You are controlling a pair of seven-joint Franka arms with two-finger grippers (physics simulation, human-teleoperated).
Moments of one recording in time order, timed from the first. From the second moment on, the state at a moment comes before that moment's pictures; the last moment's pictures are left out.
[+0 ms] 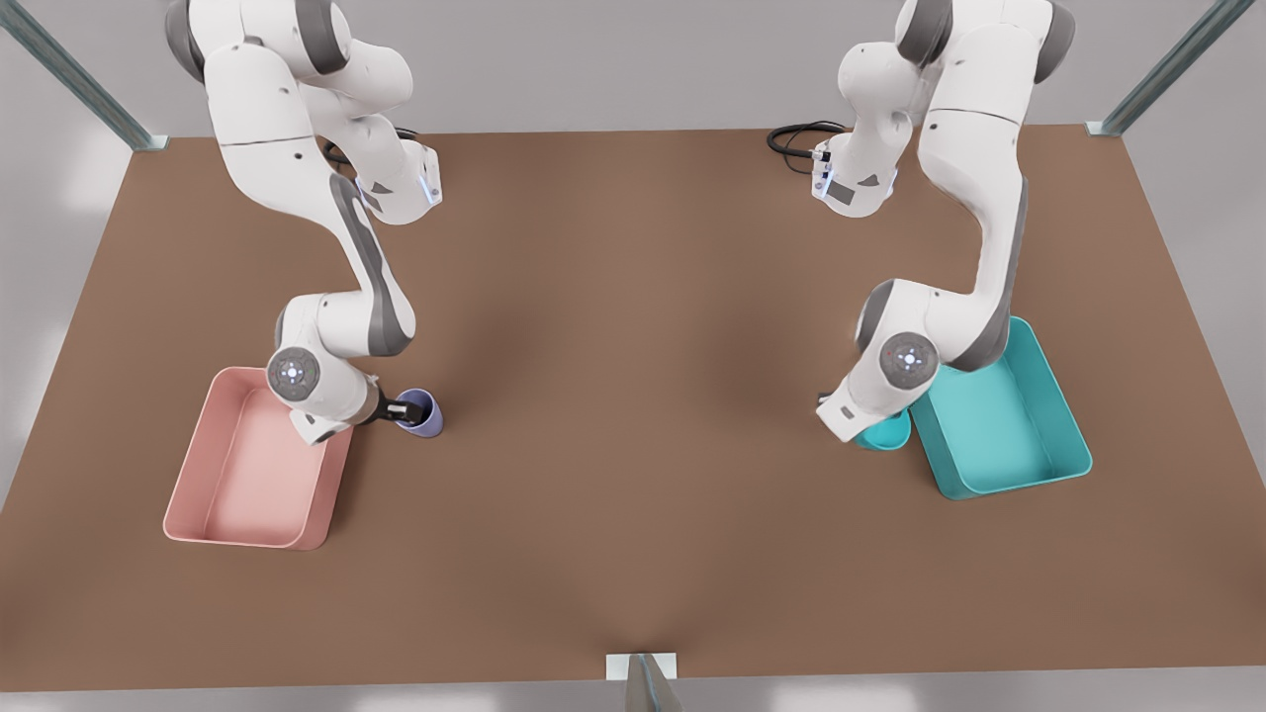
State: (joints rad) left arm -0.20 0.36 -0.06 -1.77 0.12 2.03 -0.20; right arm 0.27 0.37 -0.13 -2.02 0.10 2.25 0.21
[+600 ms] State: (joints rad) left arm -0.05 0.53 0.19 -1.77 0.11 1.90 -0.31; right arm 0.27 0.43 -0.12 -1.99 0.11 2.26 0.22
